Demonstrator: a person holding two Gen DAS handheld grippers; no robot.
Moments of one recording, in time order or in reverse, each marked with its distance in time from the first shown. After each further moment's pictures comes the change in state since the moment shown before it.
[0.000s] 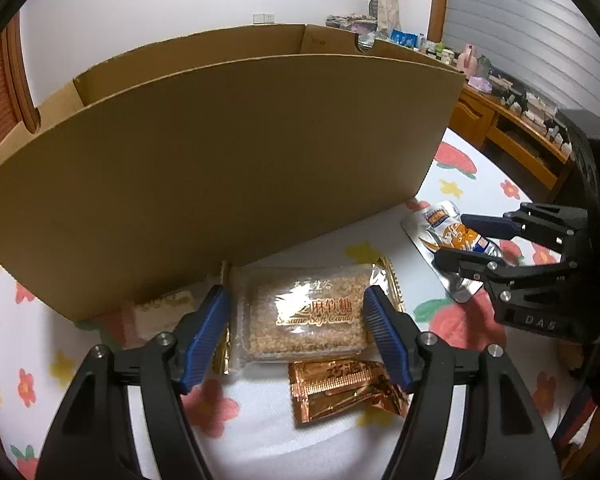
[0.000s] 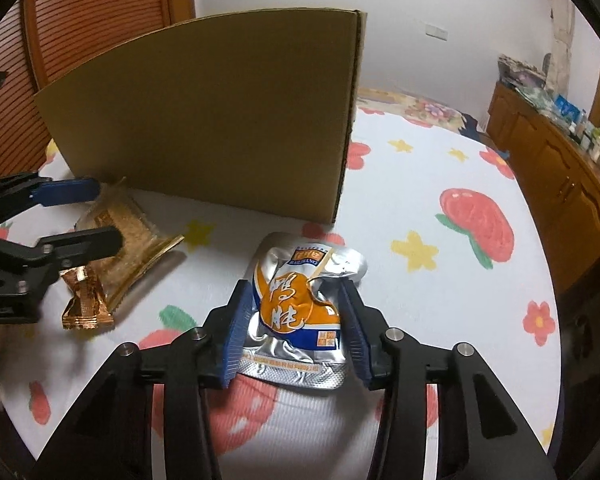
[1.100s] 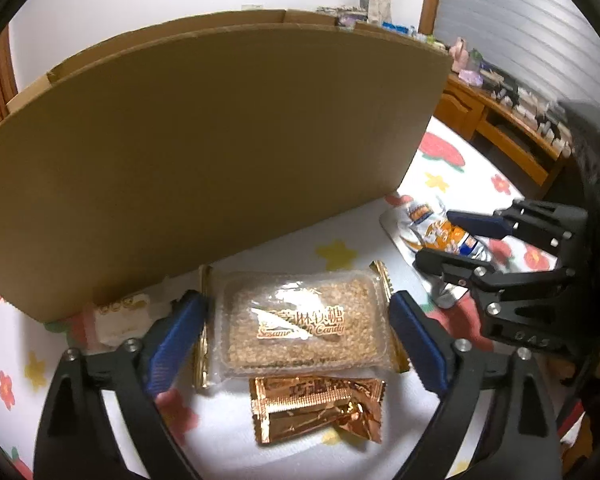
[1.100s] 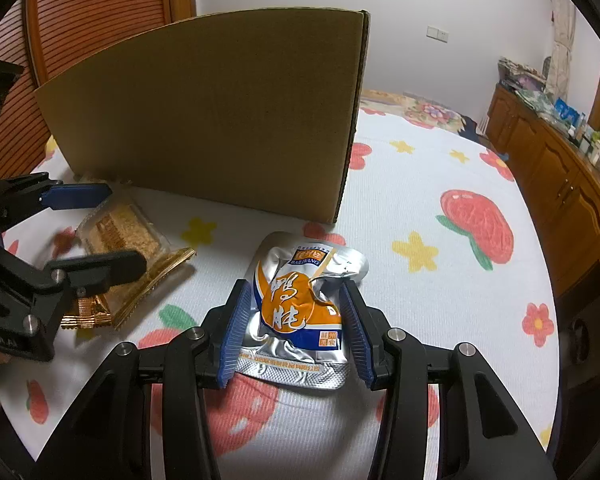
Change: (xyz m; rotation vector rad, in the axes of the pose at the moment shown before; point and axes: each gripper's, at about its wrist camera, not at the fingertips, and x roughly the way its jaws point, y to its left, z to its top) left arm 0.014 -0.014 0.002 0.025 0.033 -0.034; right arm 0.002 0.003 0.001 -0.004 -0.001 -0.005
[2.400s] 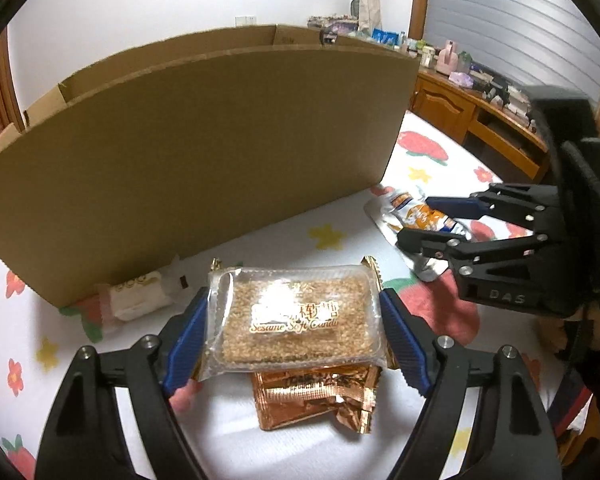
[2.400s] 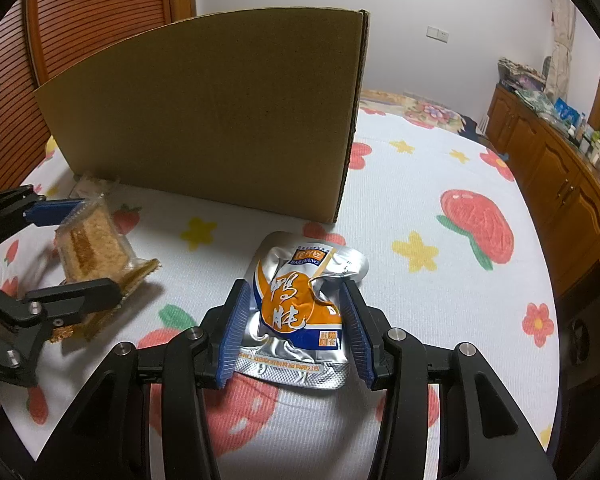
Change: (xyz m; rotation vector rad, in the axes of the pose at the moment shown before) left arm -0.027 -0.005 -0.012 0.015 -0.044 -0.021; right arm 0.000 0.000 0.000 0.000 0.000 0.000
